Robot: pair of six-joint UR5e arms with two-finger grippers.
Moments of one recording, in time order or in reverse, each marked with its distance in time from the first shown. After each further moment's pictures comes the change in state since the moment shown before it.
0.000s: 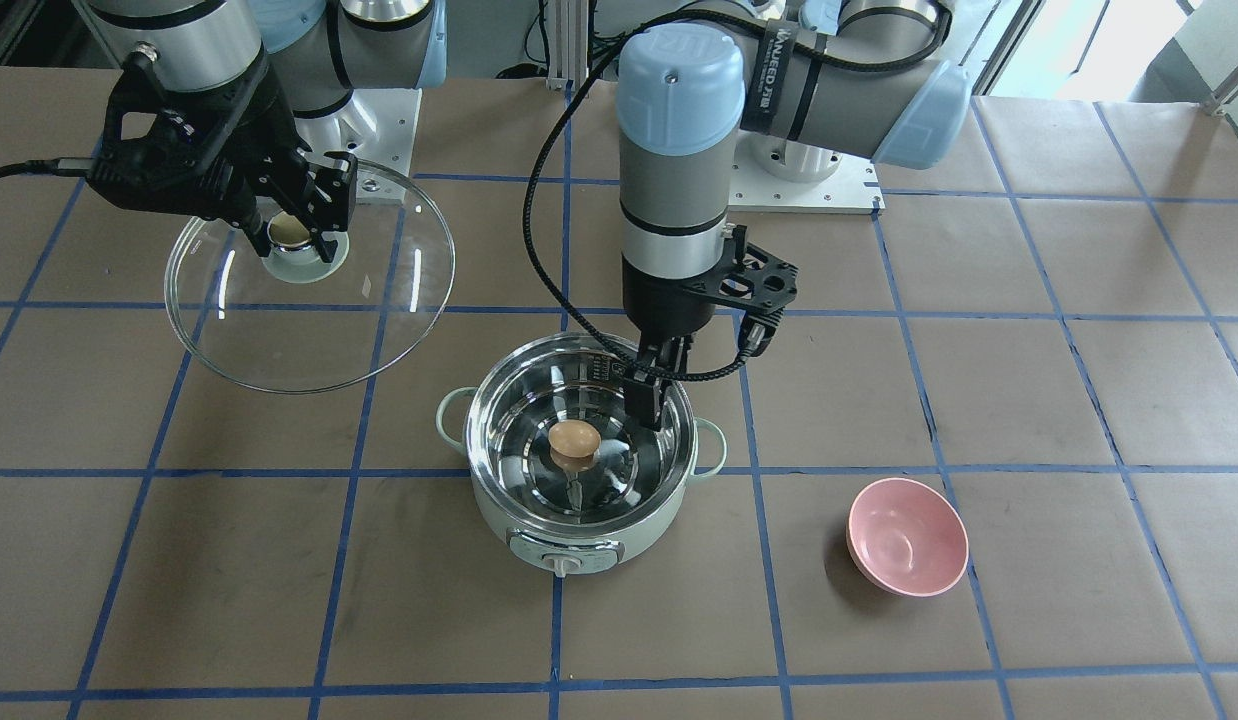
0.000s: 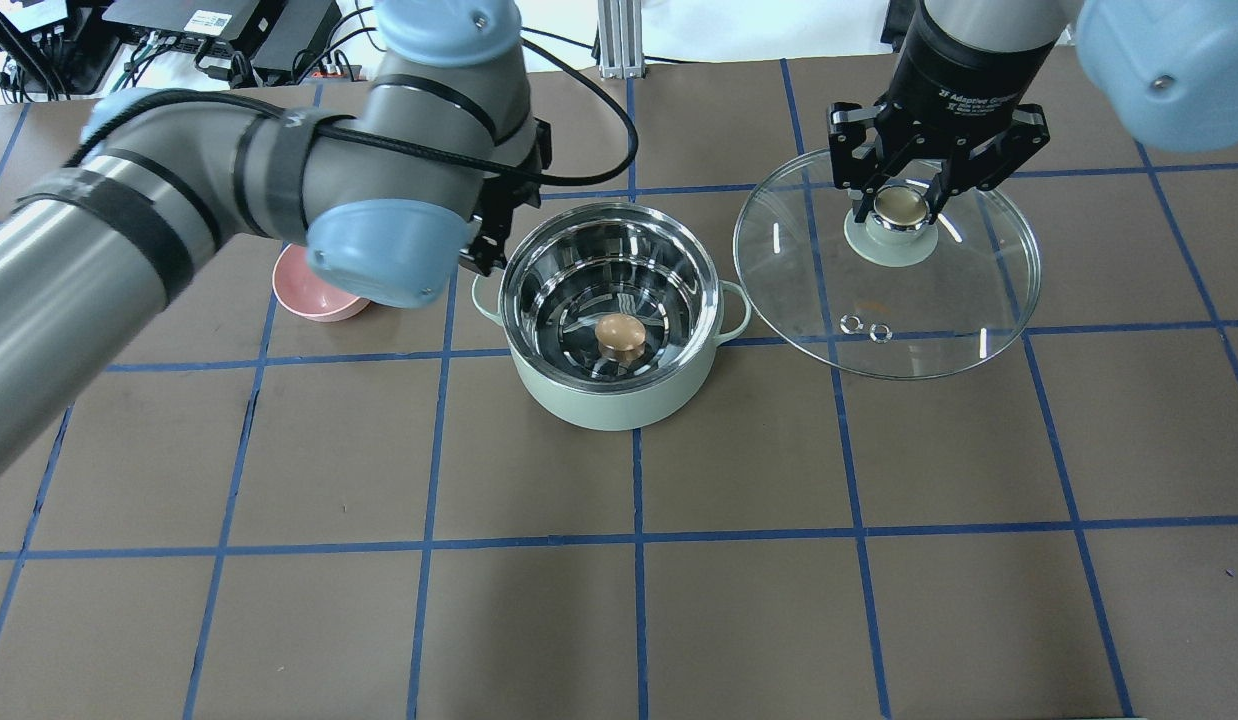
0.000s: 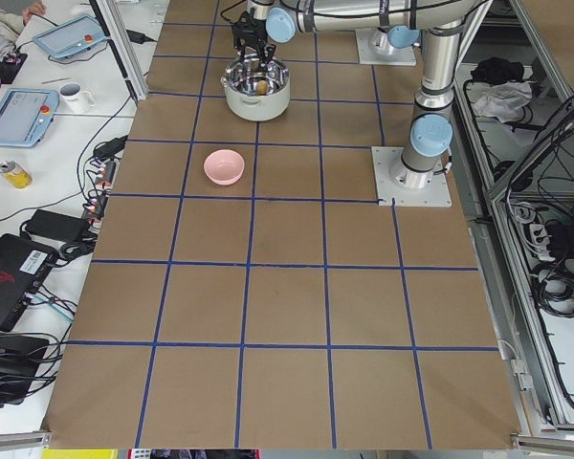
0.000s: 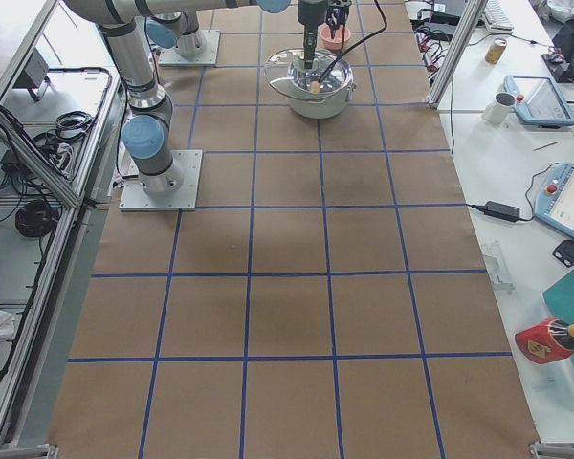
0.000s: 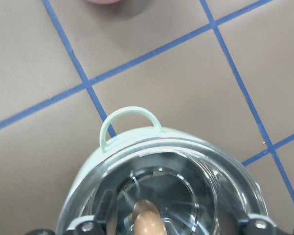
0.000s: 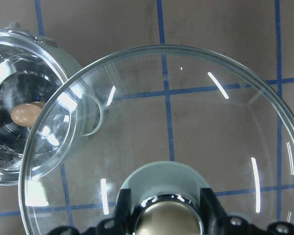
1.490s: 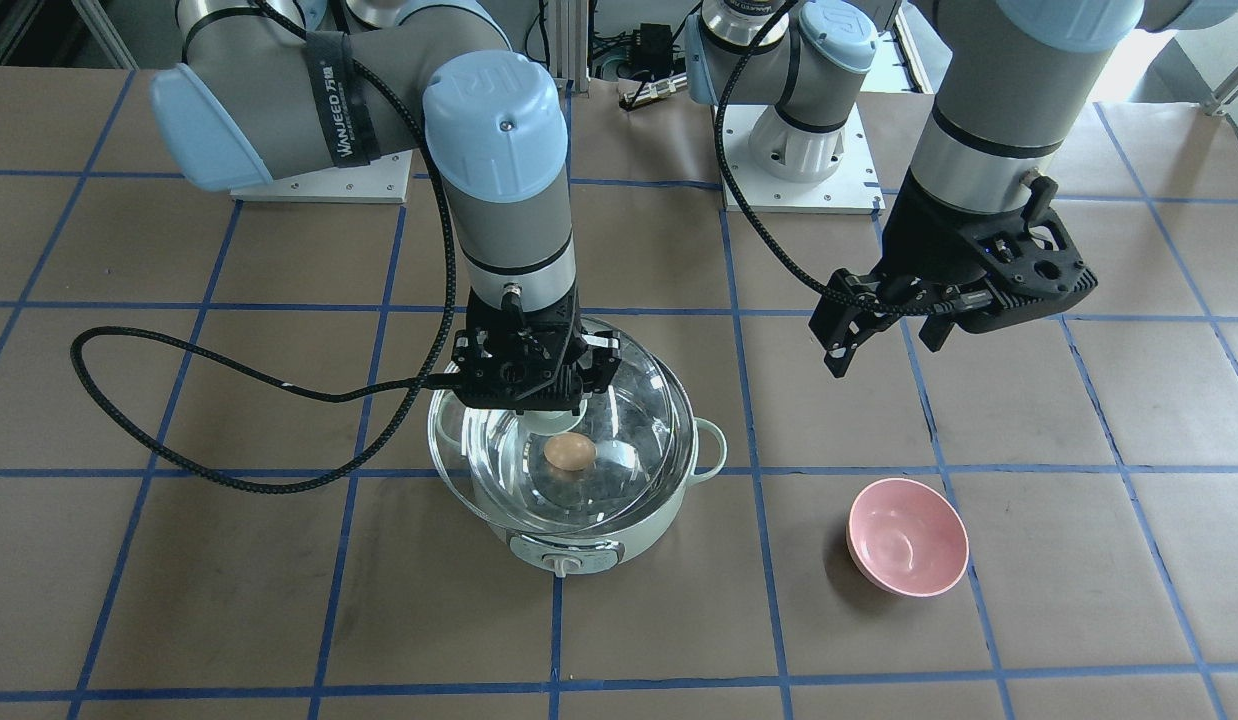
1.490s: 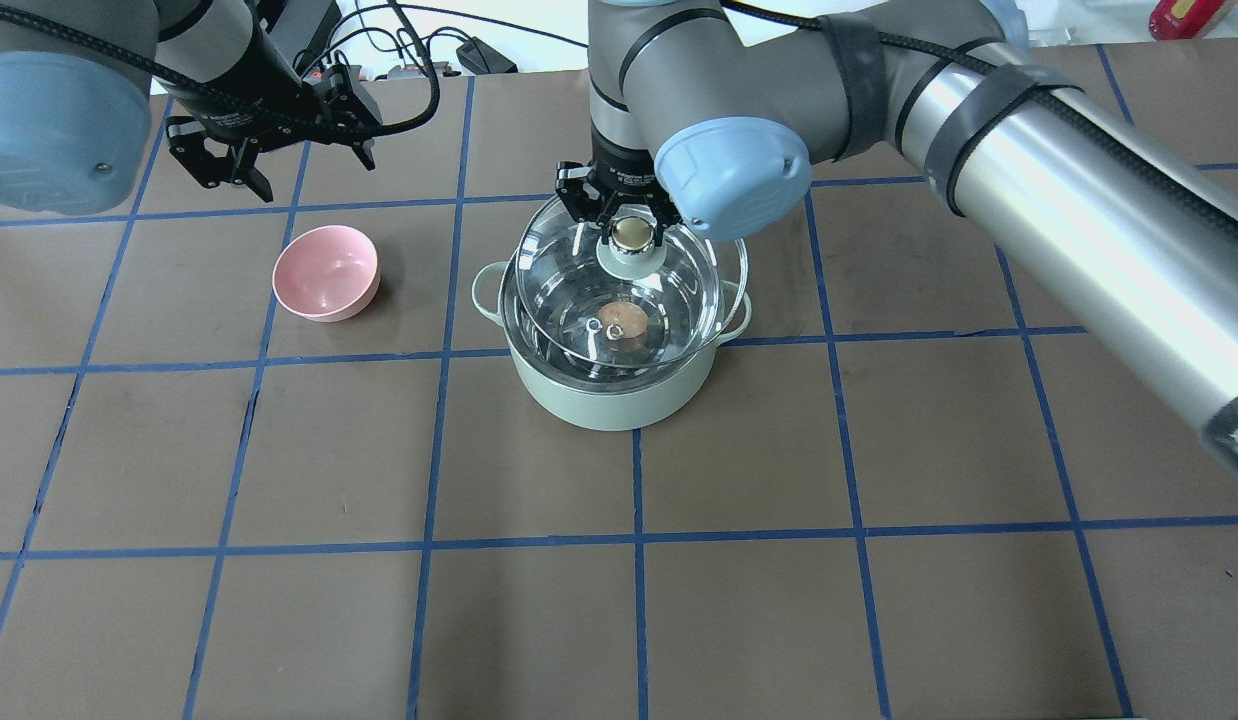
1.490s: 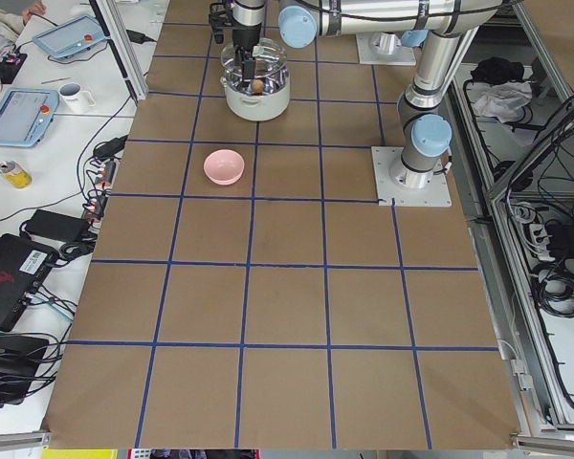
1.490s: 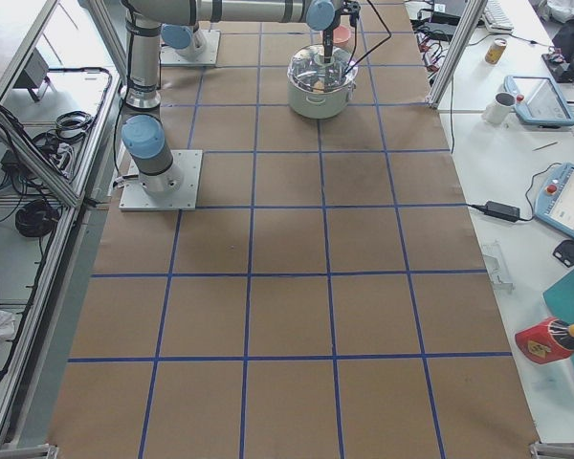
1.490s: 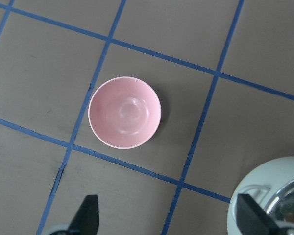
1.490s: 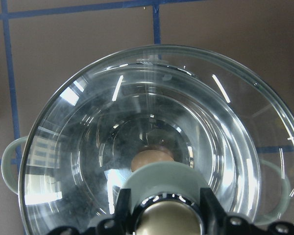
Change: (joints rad) left arm 0.318 0.149 0.056 -0.212 -0.113 1.138; right arm 0.299 0.343 -0.063 -0.376 0.035 0.265
